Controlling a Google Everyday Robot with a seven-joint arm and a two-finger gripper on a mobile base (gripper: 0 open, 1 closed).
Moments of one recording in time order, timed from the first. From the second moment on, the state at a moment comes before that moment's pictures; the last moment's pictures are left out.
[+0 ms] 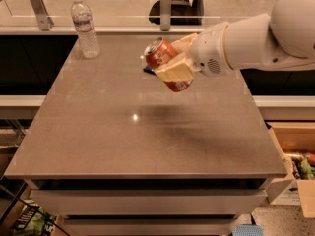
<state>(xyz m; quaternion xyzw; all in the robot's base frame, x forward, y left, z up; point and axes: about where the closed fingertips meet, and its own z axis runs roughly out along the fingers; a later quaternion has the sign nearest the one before) 0.547 -0.033 0.955 -0.52 0.69 0.17 0.48</state>
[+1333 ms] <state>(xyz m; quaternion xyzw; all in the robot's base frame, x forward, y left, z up) 0.554 -0.037 0.896 -0.45 0.67 0.30 0.50</state>
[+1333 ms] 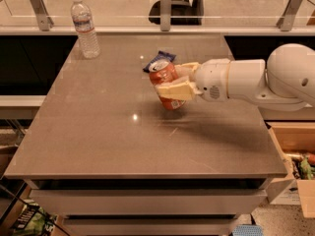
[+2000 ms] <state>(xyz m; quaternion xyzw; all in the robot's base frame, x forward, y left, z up) 0.568 -0.035 0.879 -0.43 0.64 0.35 0.53</state>
